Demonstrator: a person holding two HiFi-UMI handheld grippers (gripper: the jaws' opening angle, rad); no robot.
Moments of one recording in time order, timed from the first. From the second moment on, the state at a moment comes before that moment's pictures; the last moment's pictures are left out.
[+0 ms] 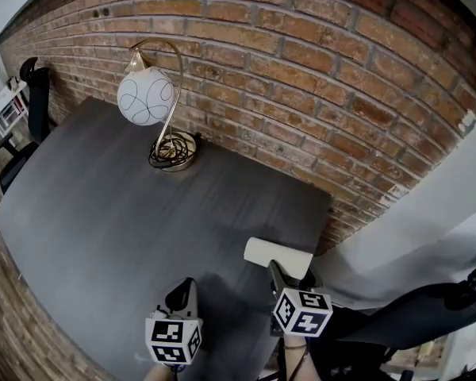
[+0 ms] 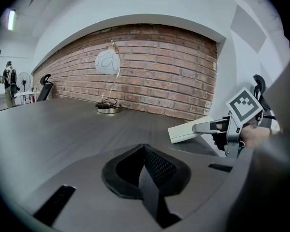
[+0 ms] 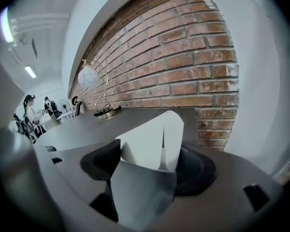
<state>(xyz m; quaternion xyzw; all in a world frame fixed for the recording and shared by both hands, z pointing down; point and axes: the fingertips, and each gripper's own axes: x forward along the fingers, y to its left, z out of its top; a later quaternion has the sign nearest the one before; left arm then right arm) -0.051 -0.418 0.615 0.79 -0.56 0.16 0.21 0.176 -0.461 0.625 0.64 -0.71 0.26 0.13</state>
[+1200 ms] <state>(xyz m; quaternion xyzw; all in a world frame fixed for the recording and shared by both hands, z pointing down) -0.052 -0.410 0.616 0.78 -0.57 0.16 0.20 0.153 -0.472 0.644 0.60 -0.74 0.26 0.19</state>
